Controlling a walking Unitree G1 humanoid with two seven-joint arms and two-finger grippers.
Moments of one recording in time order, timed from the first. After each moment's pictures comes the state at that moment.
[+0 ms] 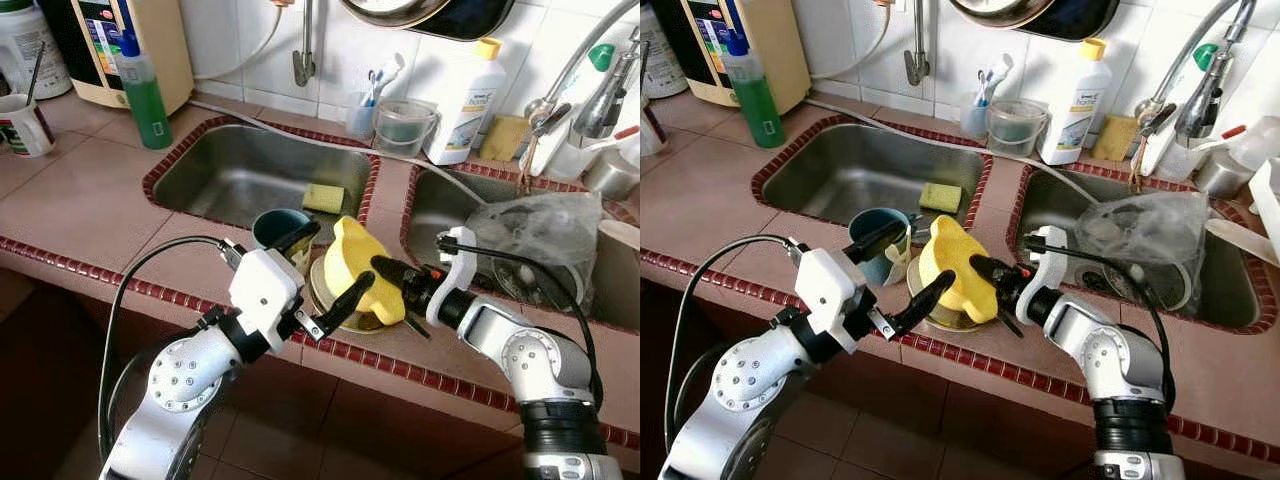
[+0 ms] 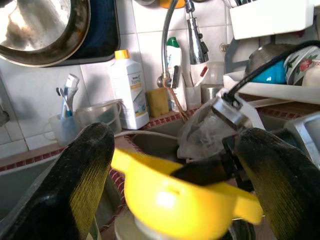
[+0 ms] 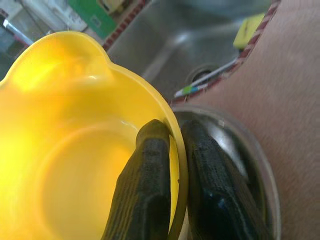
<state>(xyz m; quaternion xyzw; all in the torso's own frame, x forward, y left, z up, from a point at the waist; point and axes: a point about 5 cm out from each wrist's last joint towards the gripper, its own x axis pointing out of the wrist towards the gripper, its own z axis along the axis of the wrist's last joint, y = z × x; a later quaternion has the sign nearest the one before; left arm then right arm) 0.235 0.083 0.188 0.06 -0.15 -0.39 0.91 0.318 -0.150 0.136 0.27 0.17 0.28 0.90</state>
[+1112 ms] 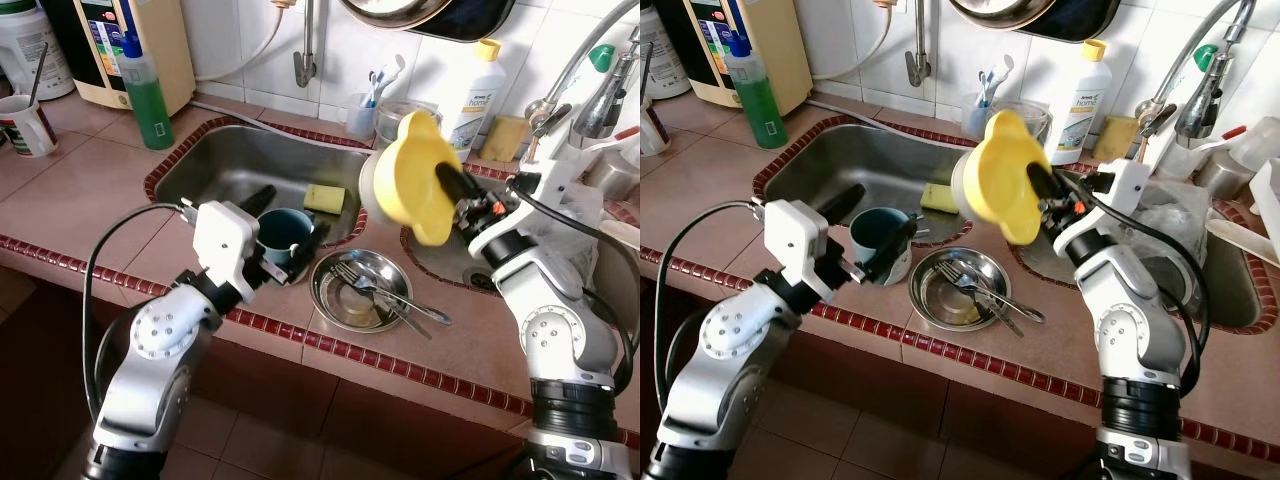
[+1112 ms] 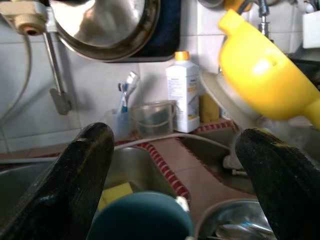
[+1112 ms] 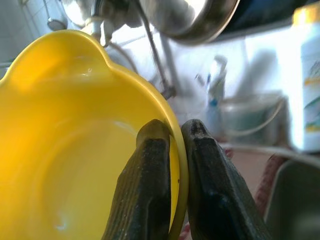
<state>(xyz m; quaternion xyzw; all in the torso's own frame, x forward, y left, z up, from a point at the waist) 0.283 0.120 0.198 0.04 -0.15 -0.30 0.94 0.332 -0.181 0.216 0.17 -0.12 0.17 0.96</state>
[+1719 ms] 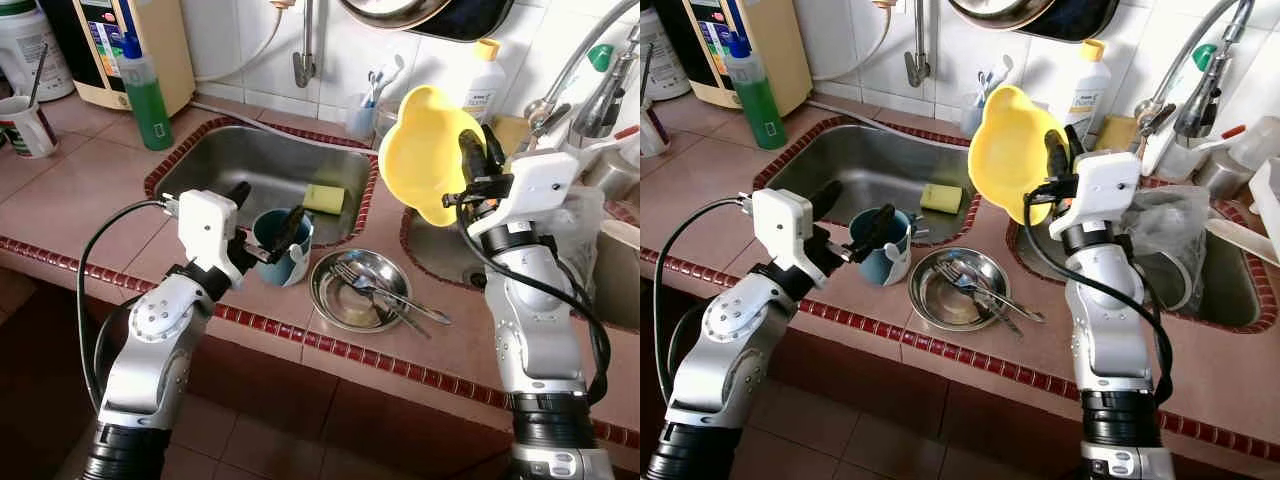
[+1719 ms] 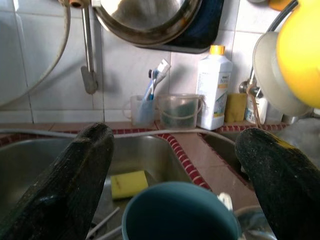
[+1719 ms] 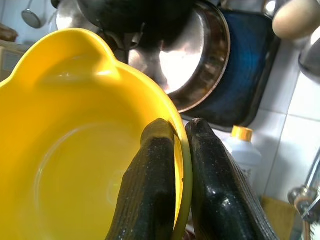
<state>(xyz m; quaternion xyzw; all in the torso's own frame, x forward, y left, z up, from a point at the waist) 0.301 0.133 0.192 -0.01 -0.12 -0.26 0.96 0.320 -0.160 0.229 -0.06 -0.26 0.07 0.96</state>
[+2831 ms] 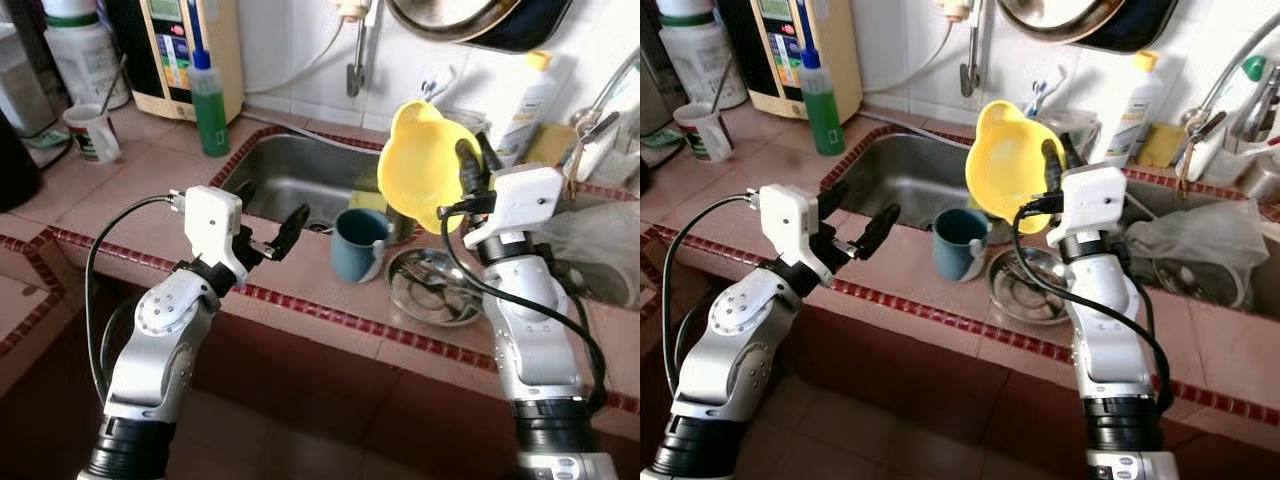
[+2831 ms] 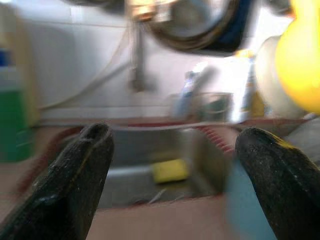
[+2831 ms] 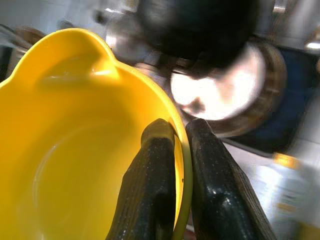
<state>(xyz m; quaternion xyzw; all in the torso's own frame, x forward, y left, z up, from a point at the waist) 0.304 0.135 0.189 -0.01 -0.11 -0.25 0.96 0.319 -0.159 0.219 -0.09 -0.27 0.06 0.96</state>
